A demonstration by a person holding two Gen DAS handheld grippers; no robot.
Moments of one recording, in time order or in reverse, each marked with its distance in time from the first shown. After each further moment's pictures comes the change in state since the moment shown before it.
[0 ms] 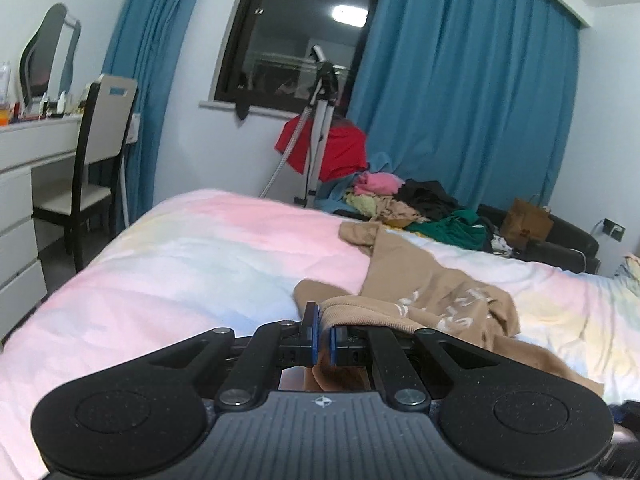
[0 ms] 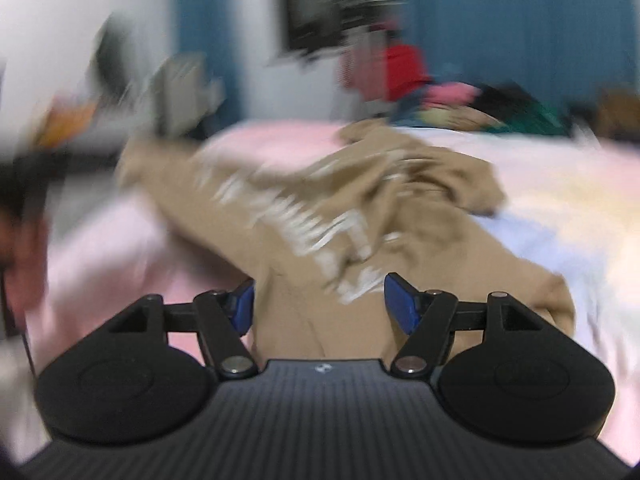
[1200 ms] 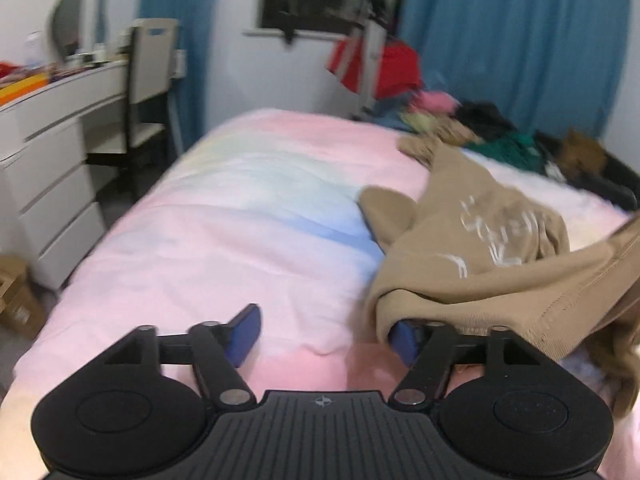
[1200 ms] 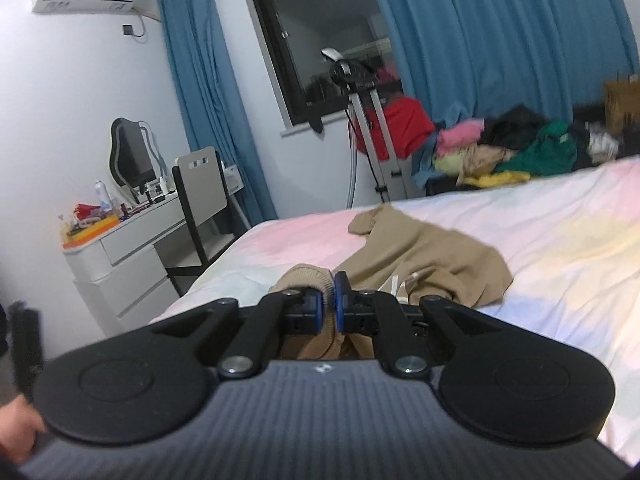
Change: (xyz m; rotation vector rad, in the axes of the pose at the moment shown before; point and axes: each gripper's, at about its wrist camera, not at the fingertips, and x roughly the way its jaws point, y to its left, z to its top) left arm -0.044 0.007 -0.010 -0.001 0.217 0.220; right arm -0.013 -0.030 0.076 0.066 -0.101 0.186
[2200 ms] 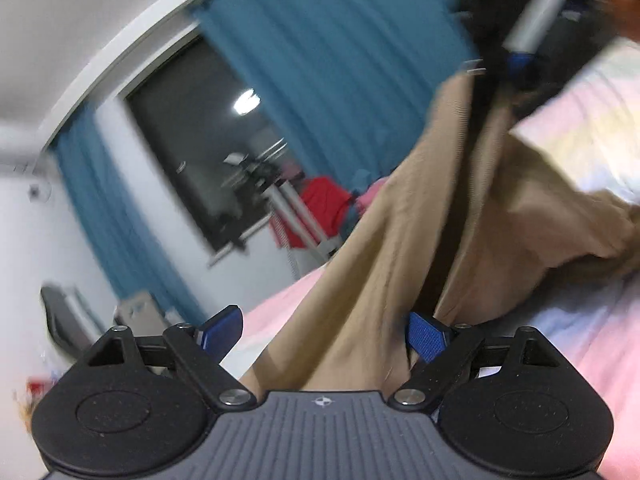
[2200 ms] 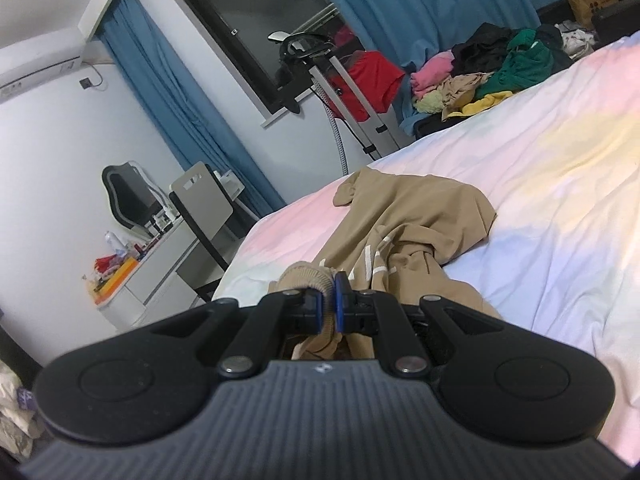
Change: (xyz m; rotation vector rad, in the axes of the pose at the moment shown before) left arm 0.003 -0.194 -0.088 0.781 -0.504 0.108; right arm -0.008 -0.065 0.001 0.269 0.074 0.053
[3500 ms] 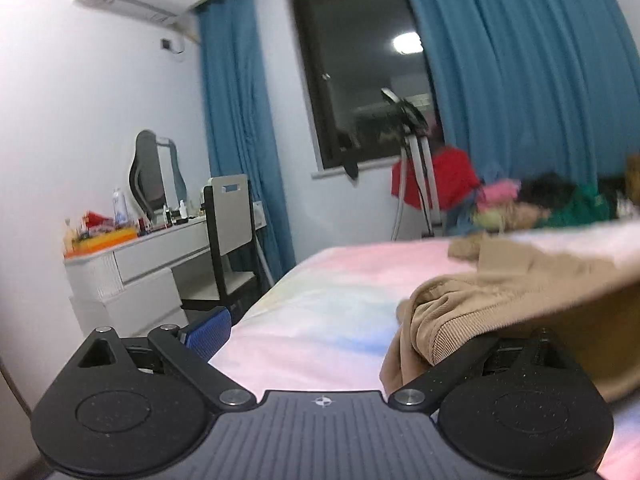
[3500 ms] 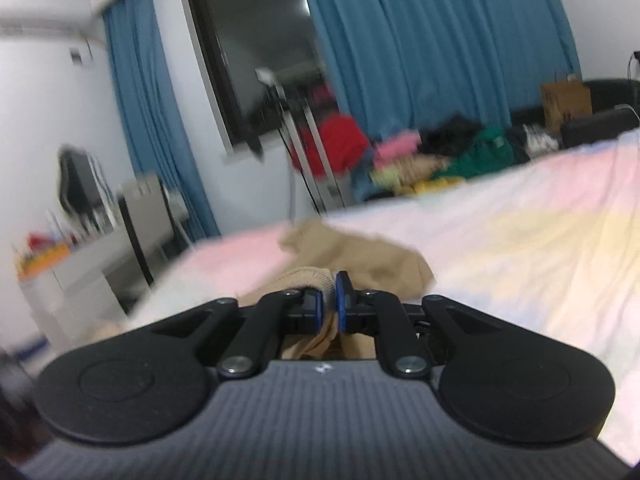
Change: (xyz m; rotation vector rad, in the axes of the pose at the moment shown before) left arm -0.022 0.135 -0.012 -0.545 0.200 0.309; right arm -0.006 0.014 -0.025 -0.223 -0.128 -0.260
